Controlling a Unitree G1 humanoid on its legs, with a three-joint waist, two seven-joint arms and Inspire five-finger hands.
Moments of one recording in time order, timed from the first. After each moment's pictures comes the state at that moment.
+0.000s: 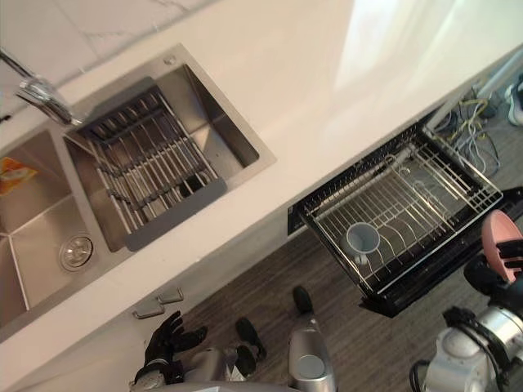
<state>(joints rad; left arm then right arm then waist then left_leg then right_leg) 0.14 0.02 0.10 0.84 -0.16 -0.21 0.15 0.11 -0.25 -0.62 -0.08 -0.57 0.07 -0.49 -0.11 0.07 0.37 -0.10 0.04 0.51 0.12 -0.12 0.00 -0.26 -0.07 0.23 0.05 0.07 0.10</state>
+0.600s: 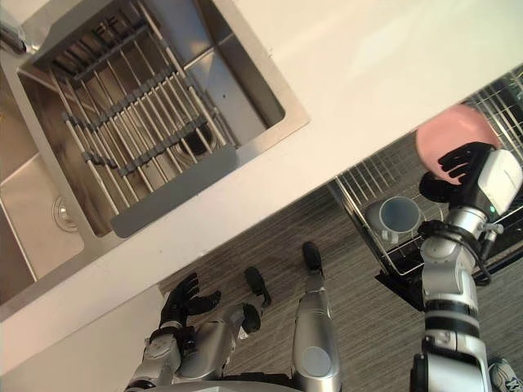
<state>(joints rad) -0.02 0.03 0.00 0.88 -0.18 -0.23 0.15 -0.39 -0.57 -0.29 0.51 -0.45 0.00 -0.43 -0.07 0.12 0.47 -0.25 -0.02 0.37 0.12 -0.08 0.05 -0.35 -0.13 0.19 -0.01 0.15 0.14</state>
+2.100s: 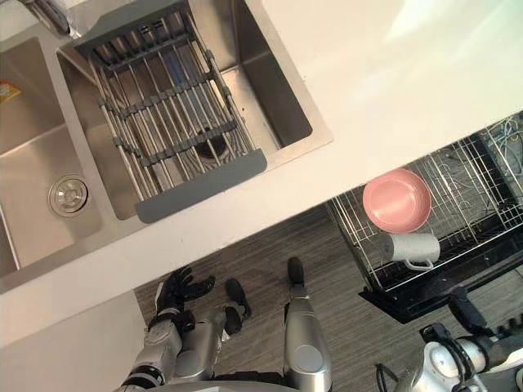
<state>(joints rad) -0.06 -0.01 0.13 0.83 -0.20 -0.19 0.16 0.11 -0.02 -0.79 0.25 0.34 -0.11 -0.47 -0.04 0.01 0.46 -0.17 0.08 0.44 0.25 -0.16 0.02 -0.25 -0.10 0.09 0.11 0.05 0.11</state>
